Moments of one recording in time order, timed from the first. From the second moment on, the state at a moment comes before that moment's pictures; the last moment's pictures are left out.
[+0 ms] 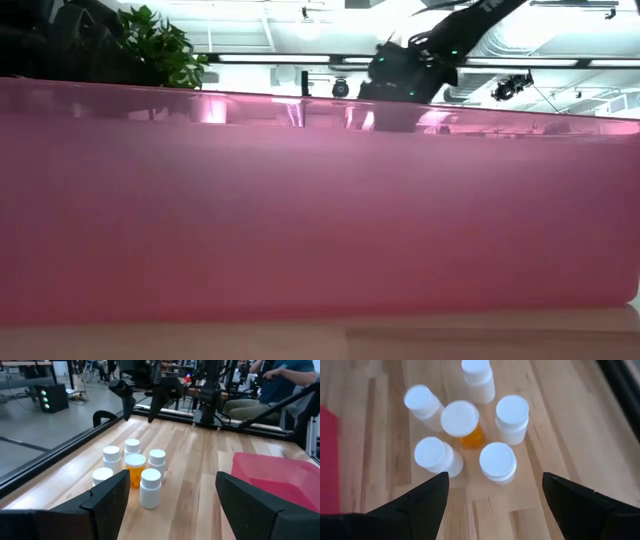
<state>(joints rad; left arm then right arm) -0.02 0.20 0.17 -0.10 -0.28 -0.11 -0.57 1.72 1.24 -0.49 -0.36 -0.21</state>
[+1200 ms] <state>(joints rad) -0.02 0.21 0.17 -0.11 -0.28 -0.11 -0.49 2.03 1.57 -0.77 -0.24 -0.32</state>
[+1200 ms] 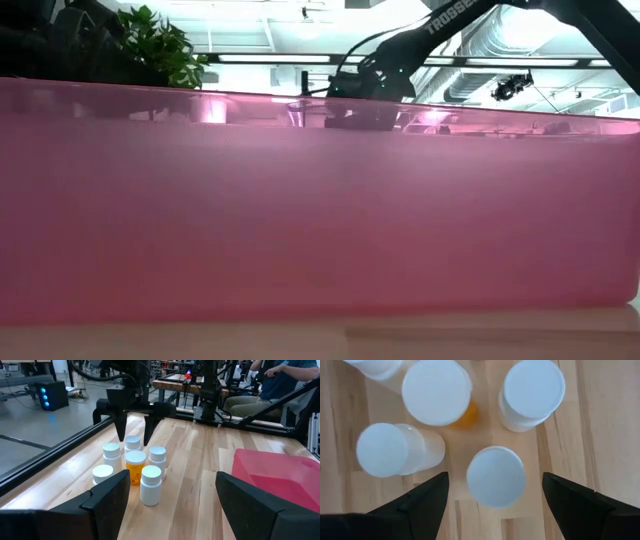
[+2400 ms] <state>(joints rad) -0.02 0.21 0.17 -0.11 -0.28 -0.11 -0.48 2.03 1.57 -0.76 -0.27 -0.28</state>
